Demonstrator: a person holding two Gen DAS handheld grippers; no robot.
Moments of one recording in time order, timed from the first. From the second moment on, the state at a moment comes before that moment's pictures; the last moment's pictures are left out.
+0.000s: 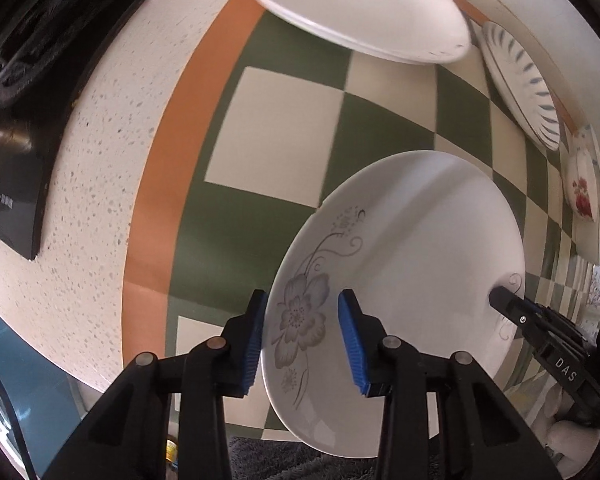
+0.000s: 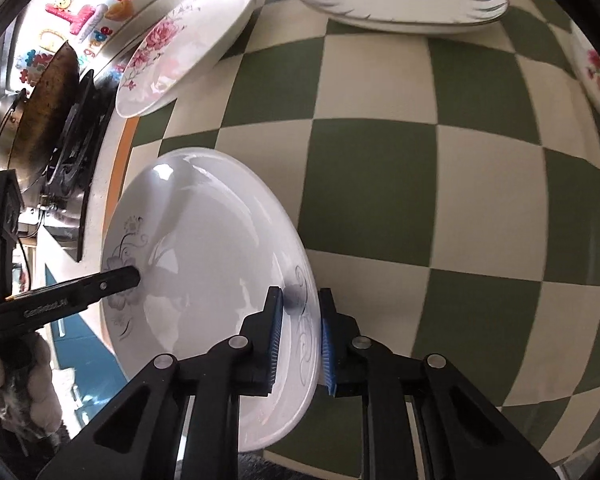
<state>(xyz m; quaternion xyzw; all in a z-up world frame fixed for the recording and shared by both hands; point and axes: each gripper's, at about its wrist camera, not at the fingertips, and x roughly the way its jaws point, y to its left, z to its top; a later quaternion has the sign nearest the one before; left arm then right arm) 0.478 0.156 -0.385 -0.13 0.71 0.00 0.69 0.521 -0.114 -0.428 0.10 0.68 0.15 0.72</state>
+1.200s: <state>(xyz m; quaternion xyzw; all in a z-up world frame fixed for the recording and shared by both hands) 0.528 0.005 -0.376 -0.04 0.70 -0.09 0.71 0.510 -0.278 -0.396 0.16 0.63 0.05 0.75</state>
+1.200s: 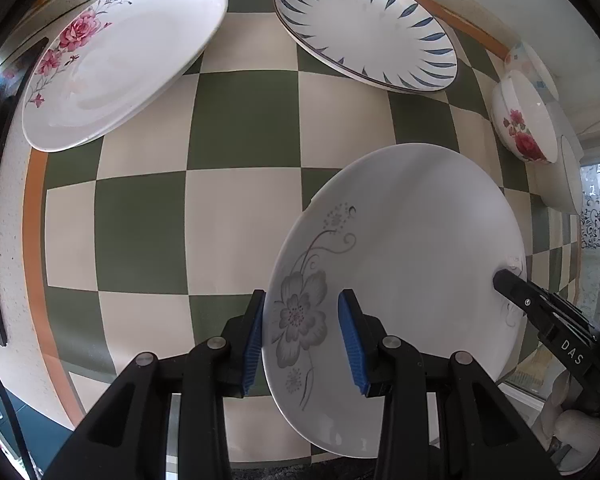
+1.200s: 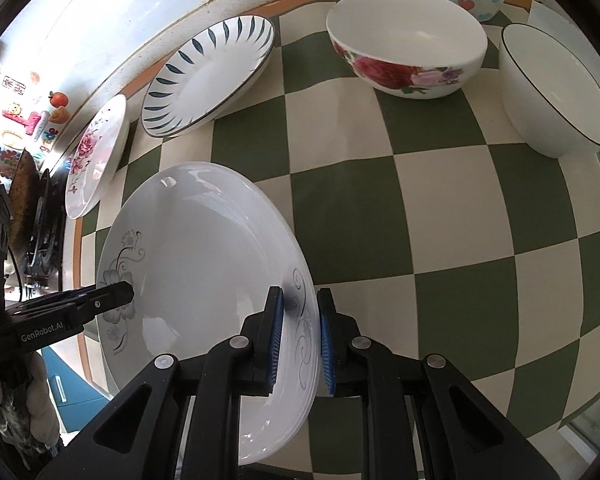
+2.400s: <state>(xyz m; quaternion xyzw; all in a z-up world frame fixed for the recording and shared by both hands) 0.596 0.195 -0.347 -0.23 0.62 0.09 0.74 0.654 -0.131 -0.302 0.16 0.62 0.19 0.74</state>
